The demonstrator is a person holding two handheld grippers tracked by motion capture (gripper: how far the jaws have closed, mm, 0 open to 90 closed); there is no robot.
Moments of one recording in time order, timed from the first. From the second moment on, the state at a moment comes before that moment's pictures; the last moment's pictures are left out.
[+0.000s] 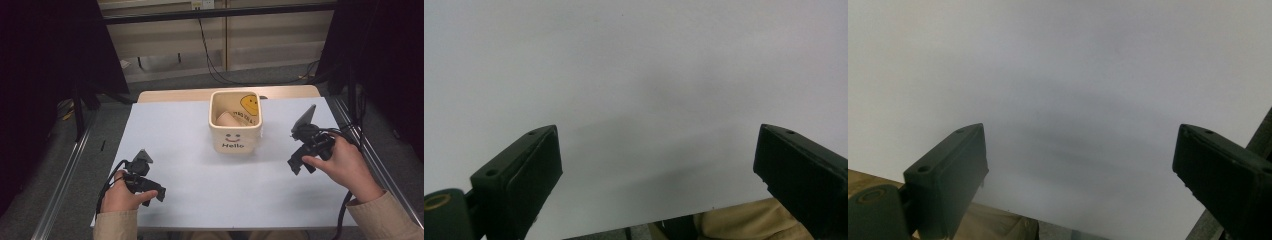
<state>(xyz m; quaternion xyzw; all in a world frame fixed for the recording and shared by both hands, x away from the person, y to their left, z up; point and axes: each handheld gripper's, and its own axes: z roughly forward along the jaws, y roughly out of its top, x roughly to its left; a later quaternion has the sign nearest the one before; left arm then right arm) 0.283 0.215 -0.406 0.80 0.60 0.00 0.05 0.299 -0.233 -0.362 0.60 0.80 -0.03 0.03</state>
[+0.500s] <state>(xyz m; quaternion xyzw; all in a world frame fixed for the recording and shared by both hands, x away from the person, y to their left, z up) 0.286 0.210 -0.408 0.79 0.61 0.00 0.05 0.273 -0.257 -0.414 0.61 0.79 -0.05 0.02</state>
